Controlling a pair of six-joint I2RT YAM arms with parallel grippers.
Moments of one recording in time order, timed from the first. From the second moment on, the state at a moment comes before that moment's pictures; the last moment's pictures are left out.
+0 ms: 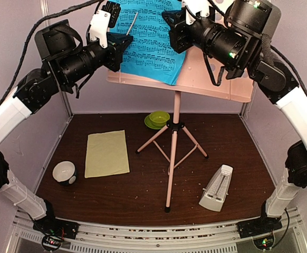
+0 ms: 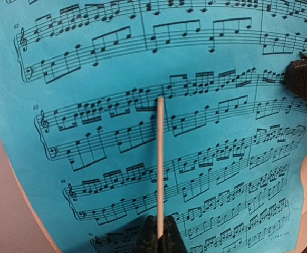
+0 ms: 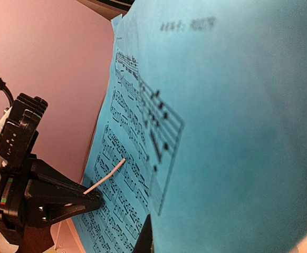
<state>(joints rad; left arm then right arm) -1.02 1.45 1.85 -0.21 -0.34 0.33 1.21 1.71 2.34 -0.31 0.56 -0.53</state>
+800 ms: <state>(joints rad) -1.02 1.45 1.84 -0.19 -0.33 0.32 1.19 1.74 2.34 -0.23 0.55 -0.54</state>
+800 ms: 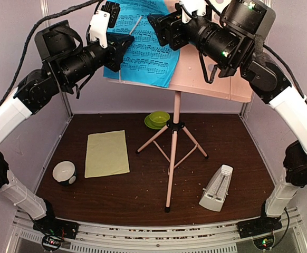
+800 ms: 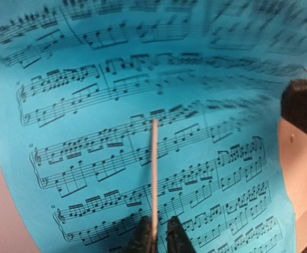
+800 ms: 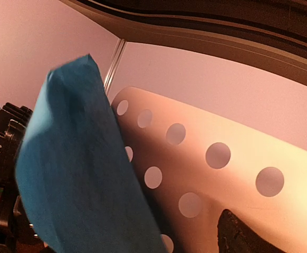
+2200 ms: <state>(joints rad) -0.84 0.97 1.44 -0.52 -0.48 -0.14 1.19 1.22 1.80 -0.30 0.51 -0.08</state>
